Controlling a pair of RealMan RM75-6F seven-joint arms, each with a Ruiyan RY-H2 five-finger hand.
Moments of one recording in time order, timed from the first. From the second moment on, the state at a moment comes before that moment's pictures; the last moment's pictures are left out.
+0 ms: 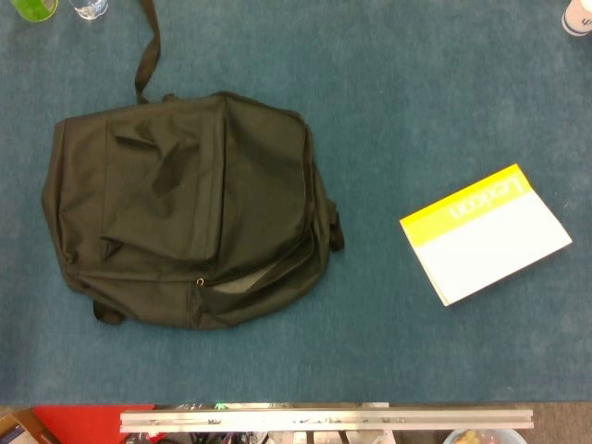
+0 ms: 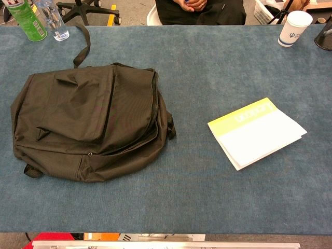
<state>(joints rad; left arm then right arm) -0.07 -1.04 -0.03 -1.68 1.53 1.52 0.02 0.18 -0.97 0.03 -1.72 -1.58 1.36 -0.04</state>
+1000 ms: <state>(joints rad) -0.07 -1.04 -0.03 -1.70 1.55 1.53 0.03 0.23 -0.97 0.01 -1.71 -1.62 1.29 -0.04</state>
